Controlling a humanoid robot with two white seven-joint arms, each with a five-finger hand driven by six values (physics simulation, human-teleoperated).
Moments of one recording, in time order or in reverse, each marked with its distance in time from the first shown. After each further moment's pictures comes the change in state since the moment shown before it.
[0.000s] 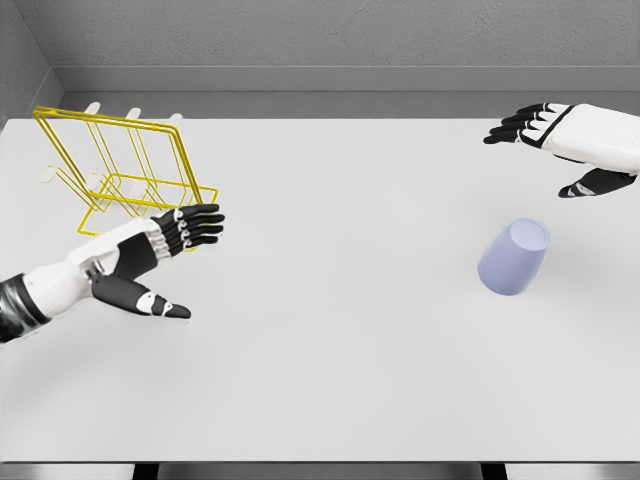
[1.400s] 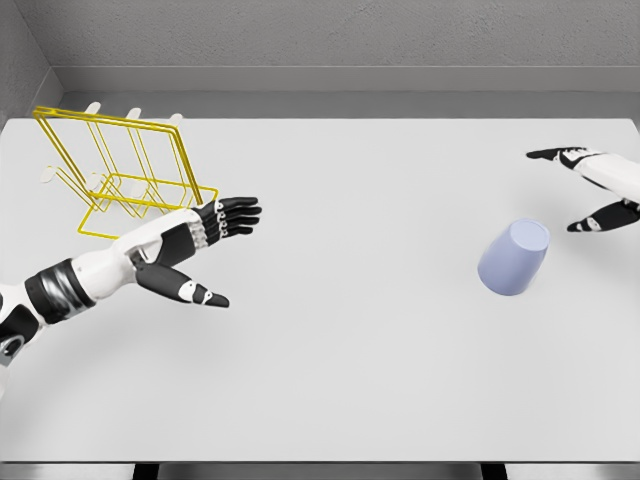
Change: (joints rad) left arm -0.118 -0.112 -0.093 0.069 -0.095 0.005 0.000; right arm -0.008 0.059 0.335 0.372 -0.285 0.001 -0.265
